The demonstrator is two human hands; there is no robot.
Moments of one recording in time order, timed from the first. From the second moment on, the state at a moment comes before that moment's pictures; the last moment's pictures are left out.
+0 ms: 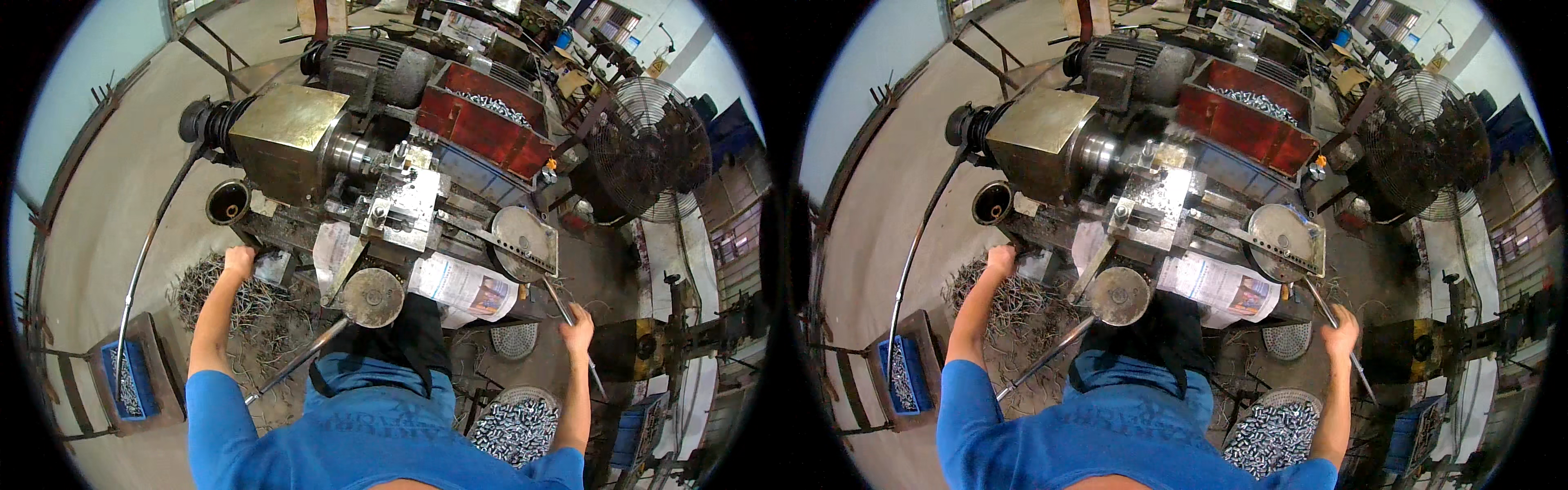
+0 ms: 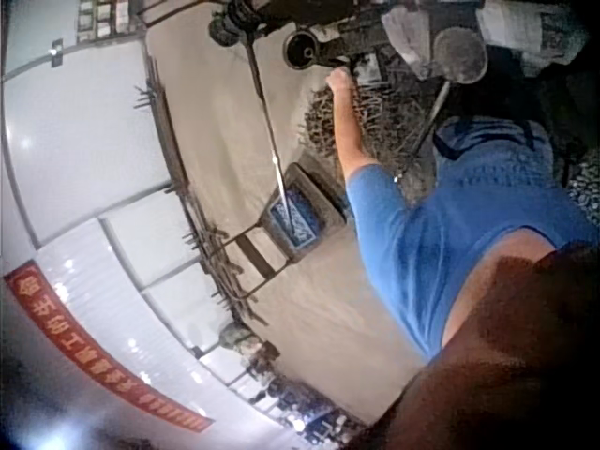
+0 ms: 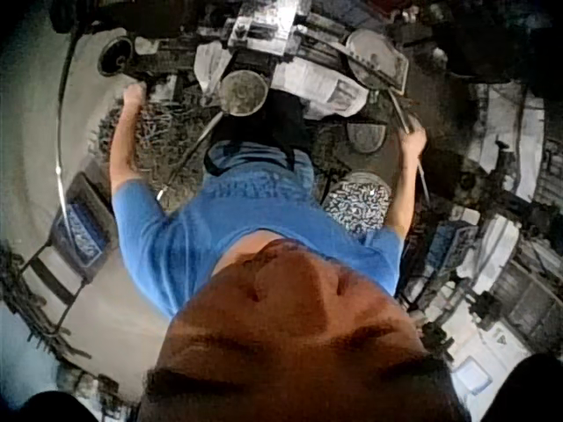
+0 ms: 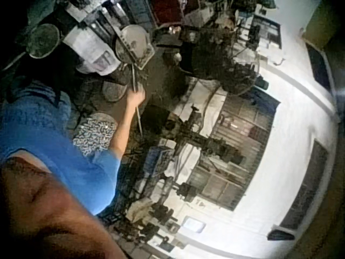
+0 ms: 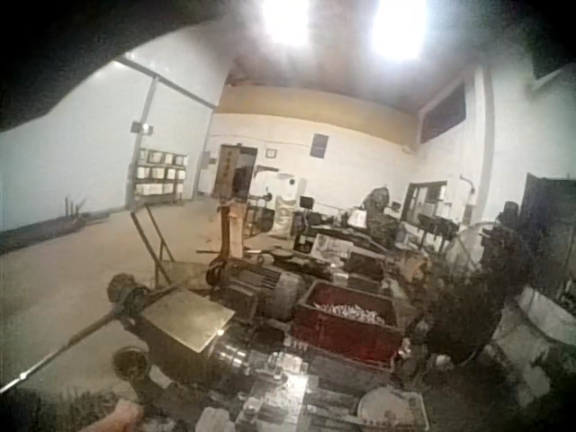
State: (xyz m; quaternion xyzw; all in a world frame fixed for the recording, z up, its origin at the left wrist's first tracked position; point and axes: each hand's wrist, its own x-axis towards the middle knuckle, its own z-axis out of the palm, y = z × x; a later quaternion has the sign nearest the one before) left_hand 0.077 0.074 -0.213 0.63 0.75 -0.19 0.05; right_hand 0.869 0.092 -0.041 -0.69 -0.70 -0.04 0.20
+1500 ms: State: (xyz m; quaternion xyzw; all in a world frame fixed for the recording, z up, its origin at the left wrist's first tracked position) left_hand 0.122 0.066 -0.239 0.52 0.85 -0.02 0.06; right_hand 0.904 0.092 -0.091 -0.77 -0.58 -0.25 0.08
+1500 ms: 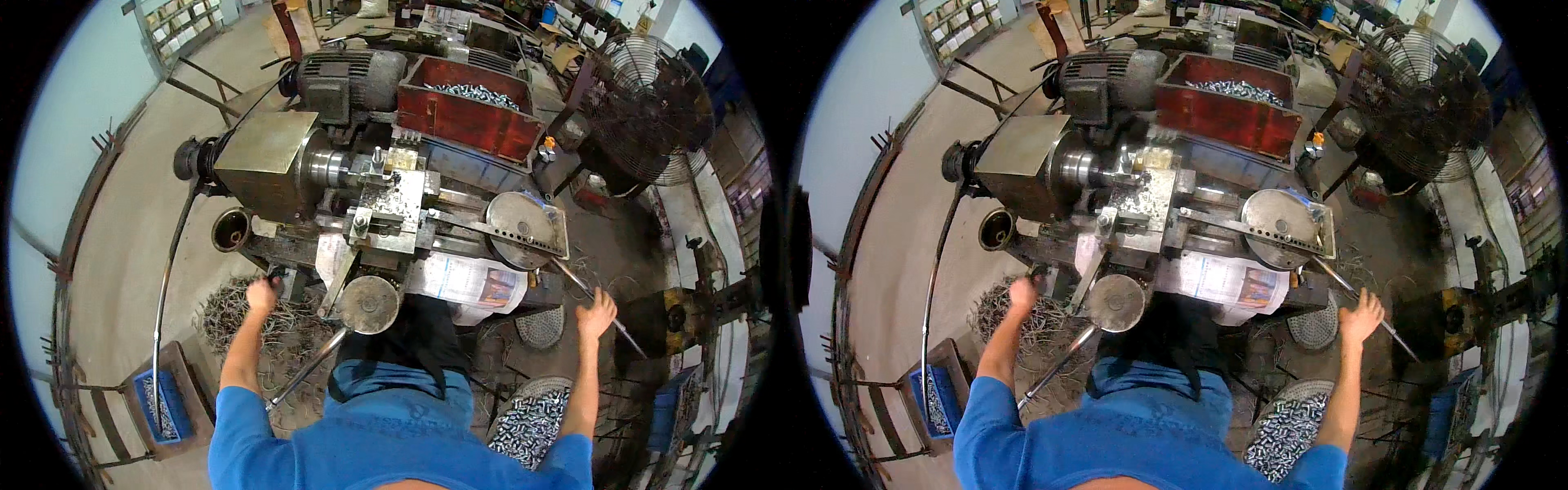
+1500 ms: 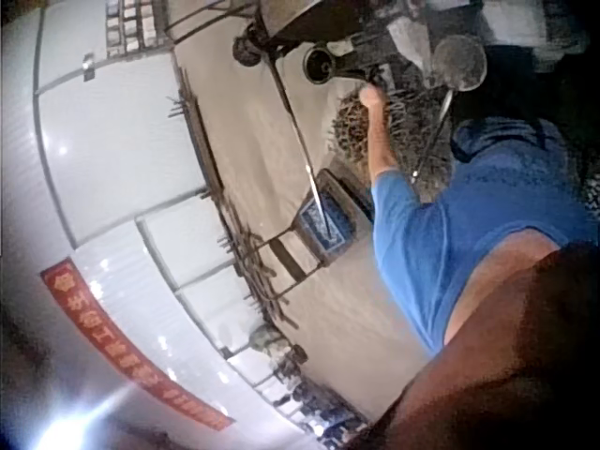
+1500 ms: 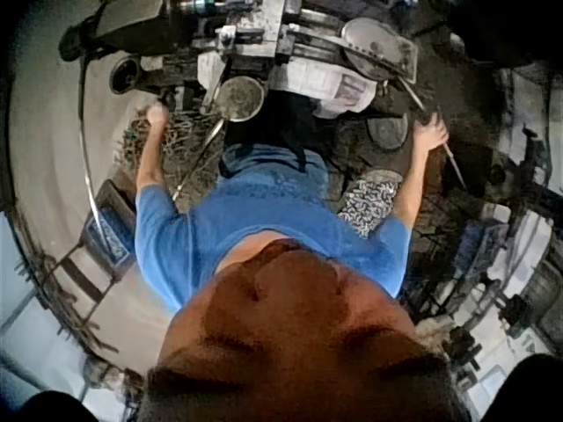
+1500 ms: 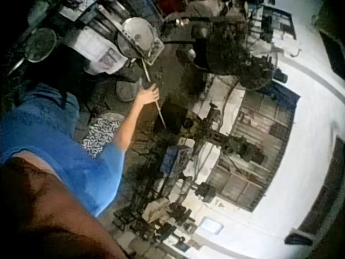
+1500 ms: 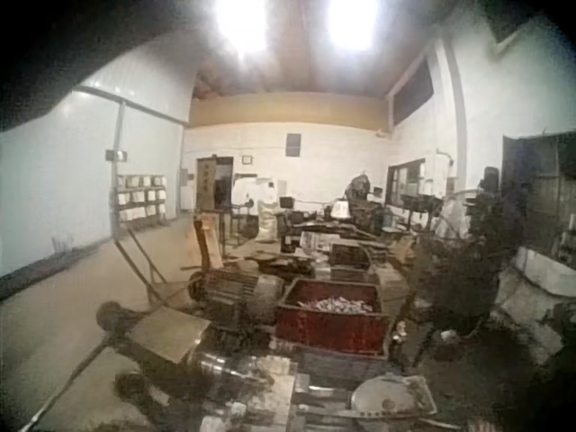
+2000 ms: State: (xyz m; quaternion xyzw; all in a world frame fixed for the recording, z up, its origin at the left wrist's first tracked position) left_hand 0.089 0.058 -0.173 0.62 0.78 -0.02 0.07; right_hand 0.603 0.173 0.043 -0.40 -0.84 0.07 0.37
